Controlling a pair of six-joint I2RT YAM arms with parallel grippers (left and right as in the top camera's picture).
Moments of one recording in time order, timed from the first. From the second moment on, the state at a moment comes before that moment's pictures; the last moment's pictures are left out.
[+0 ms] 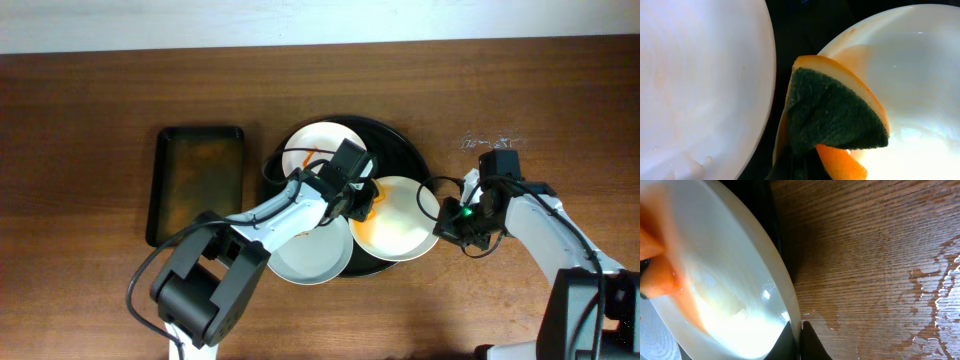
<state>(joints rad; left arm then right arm) -0.68 2.01 1.27 -0.34 0.13 -0.26 -0.09 1.59 0.86 -0.75 -0.36 0.30</state>
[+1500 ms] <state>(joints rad) -0.27 1.55 1.26 -0.77 0.07 -0.26 0.49 1.39 1.07 -0.80 0.78 0.30</state>
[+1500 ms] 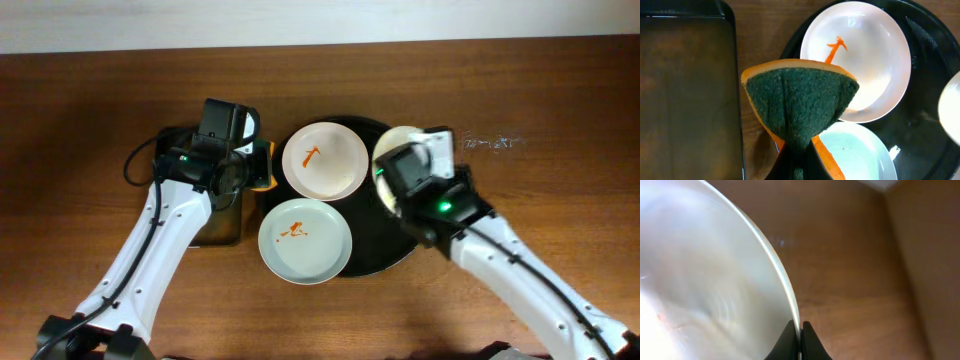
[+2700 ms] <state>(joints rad) -0.15 1.55 1.26 -0.86 -0.04 -0.26 0.39 1.47 1.00 -0.84 -0.57 0.40</state>
